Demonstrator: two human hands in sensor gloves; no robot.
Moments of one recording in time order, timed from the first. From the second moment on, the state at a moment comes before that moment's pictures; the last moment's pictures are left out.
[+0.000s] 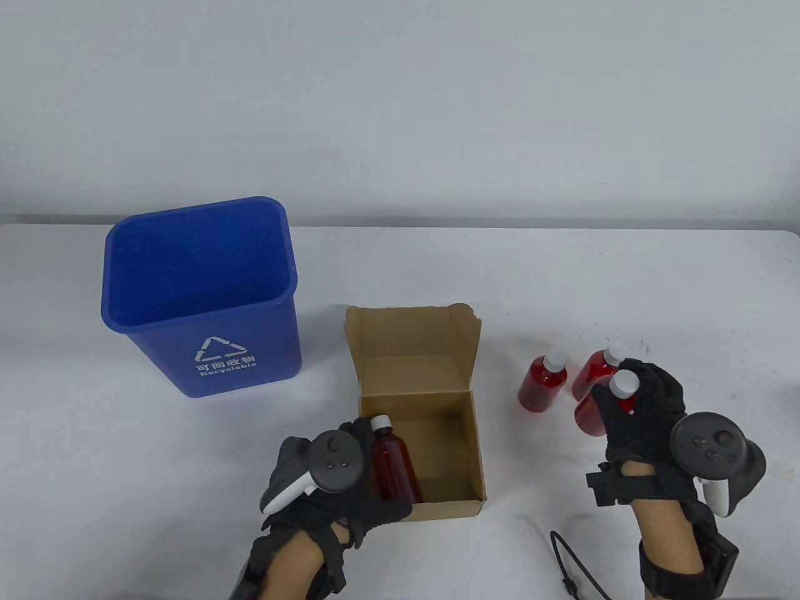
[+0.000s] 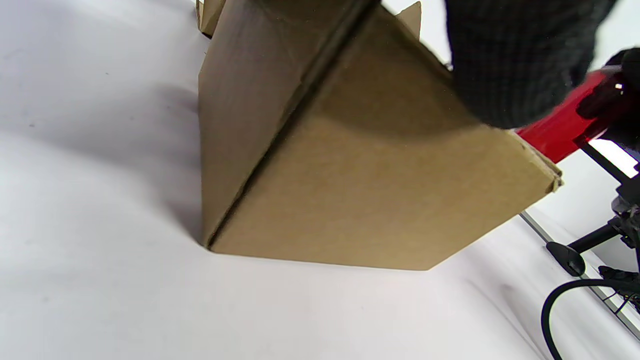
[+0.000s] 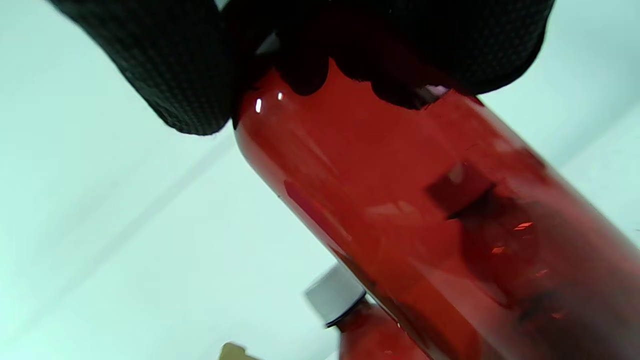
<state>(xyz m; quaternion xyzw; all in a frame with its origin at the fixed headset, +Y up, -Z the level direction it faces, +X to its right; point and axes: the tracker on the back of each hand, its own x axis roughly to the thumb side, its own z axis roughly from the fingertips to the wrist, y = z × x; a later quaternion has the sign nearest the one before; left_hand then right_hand) -0.116 -0.717 -0.233 -0.21 -0.17 0.24 0.93 0.313 -0.643 -0.261 -0.01 -0.21 0.90 0.39</state>
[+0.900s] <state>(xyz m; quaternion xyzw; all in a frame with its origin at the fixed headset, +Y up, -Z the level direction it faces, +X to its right) -0.121 -0.721 -0.236 -0.22 -0.17 0.27 0.92 0.336 -0.703 -0.286 -0.11 -0.04 0.91 0.39</state>
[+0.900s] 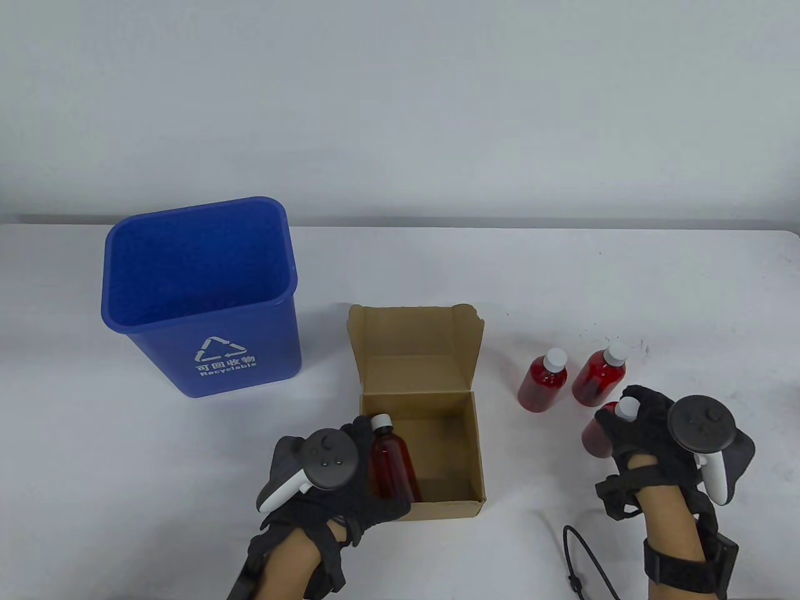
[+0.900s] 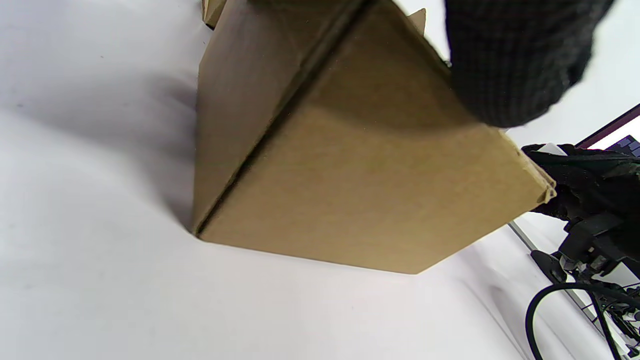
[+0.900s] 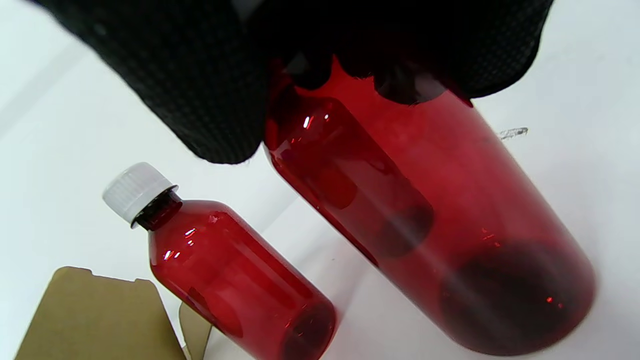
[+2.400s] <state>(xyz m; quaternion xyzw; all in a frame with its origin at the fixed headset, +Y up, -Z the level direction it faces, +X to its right) -0.127 -0.732 -0.231 -0.17 -0.20 0.26 0.93 0.057 -0.660 -0.270 0.20 0.09 0.96 0.15</state>
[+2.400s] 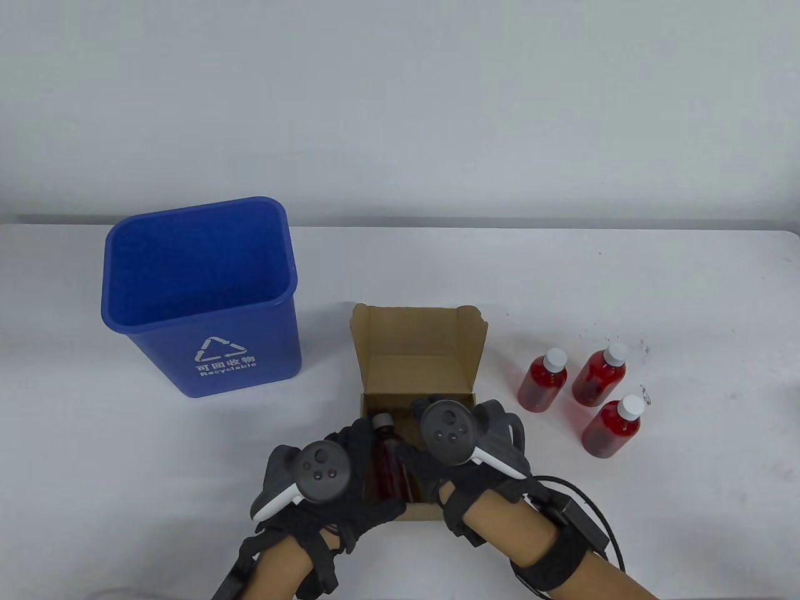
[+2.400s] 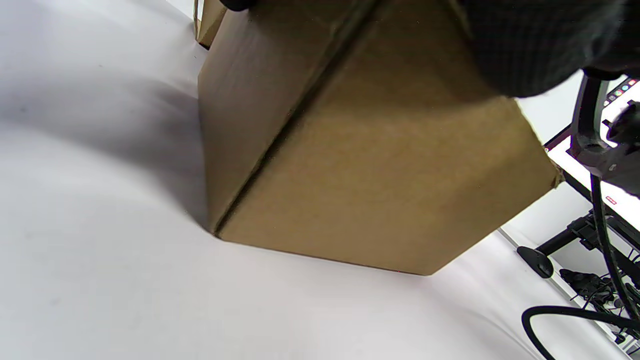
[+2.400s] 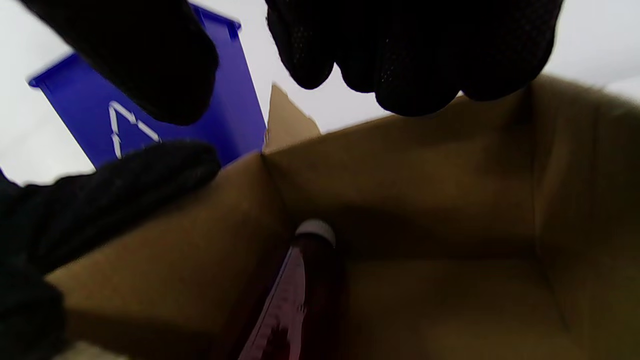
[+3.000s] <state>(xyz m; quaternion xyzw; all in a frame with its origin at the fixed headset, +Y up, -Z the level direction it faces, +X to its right) -0.128 -0.732 -0.230 -0.17 -0.20 0.26 0.93 0.015 -0.713 -0.305 0.06 0.35 0.93 0.06</state>
